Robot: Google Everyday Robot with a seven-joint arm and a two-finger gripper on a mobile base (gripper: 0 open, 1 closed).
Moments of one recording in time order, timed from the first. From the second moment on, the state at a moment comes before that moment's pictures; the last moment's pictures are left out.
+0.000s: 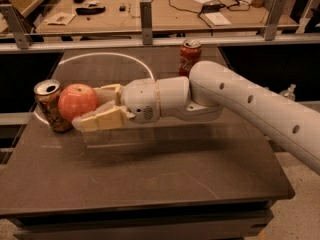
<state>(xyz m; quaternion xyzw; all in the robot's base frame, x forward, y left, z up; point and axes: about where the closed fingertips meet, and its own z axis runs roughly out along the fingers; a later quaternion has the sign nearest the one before) 0.473 0.138 0.915 -0.52 0.51 0.52 0.45</state>
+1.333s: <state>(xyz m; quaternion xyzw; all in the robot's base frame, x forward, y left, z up) 0.480 0.169 0.854 -0.50 0.59 0.48 0.42</state>
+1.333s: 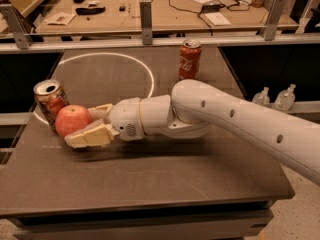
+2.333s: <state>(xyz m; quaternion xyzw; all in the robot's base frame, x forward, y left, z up) 0.464 0.168 0.837 -0.57 0.56 0.44 0.41</state>
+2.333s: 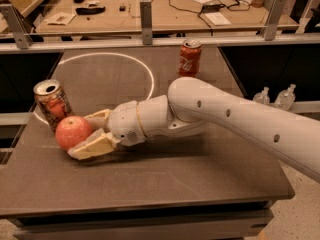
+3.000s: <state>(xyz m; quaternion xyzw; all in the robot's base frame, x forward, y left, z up) 0.455 0.169 0.831 -0.60 0.56 0.41 0.40</state>
